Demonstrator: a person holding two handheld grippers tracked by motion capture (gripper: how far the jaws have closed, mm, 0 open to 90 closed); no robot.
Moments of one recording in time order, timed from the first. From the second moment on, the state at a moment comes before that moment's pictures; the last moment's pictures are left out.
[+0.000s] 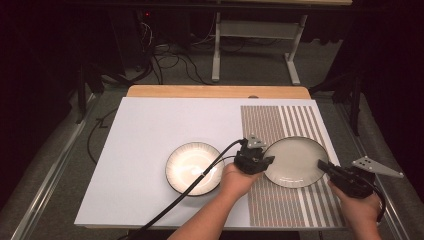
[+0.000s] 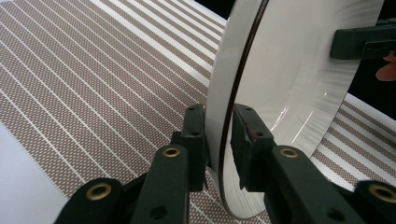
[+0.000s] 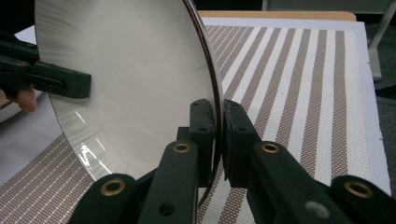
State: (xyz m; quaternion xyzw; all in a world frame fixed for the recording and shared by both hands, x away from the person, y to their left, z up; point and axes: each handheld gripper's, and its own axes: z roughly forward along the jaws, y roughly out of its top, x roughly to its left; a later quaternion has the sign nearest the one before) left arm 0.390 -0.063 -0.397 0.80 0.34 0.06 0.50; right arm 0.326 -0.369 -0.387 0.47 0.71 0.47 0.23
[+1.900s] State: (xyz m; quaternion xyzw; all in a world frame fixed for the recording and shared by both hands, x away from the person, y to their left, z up) left arm 0.342 0.102 -0.364 0.73 0.39 0.21 0.52; right arm 0.333 -0.367 -0.389 0.49 0.71 0.45 0.23
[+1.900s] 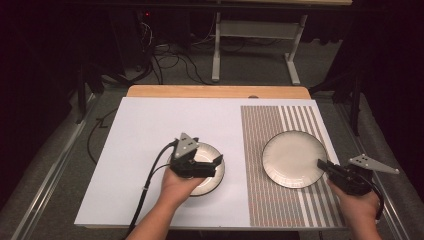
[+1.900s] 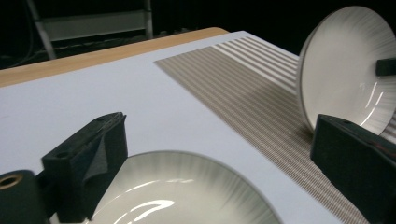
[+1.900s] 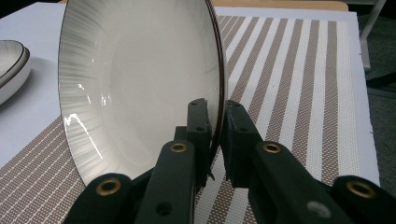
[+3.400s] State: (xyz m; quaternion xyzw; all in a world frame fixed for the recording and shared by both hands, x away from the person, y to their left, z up) left arm 0.308 0.239 -0.384 0.68 0.43 0.27 0.53; right arm 0.382 -0.372 -0.411 0.60 0.67 0.41 0.15
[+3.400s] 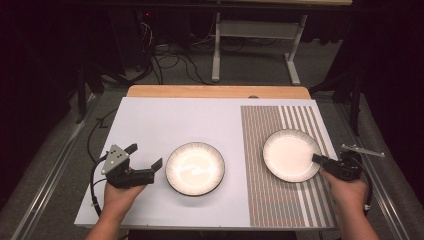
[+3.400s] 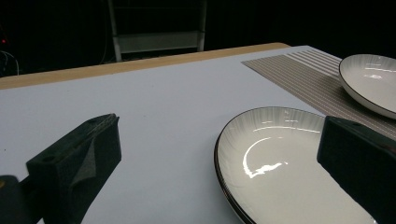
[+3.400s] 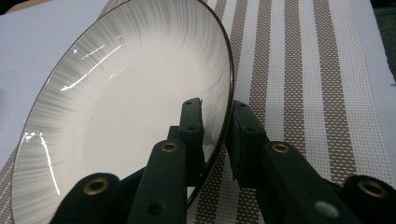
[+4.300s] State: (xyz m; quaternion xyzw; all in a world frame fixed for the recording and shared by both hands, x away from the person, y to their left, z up) left arm 0.307 0.242 -0.386 0.68 0.43 0.27 0.52; right arm 0.353 -0.345 -0.389 0.52 0.69 0.43 0.27
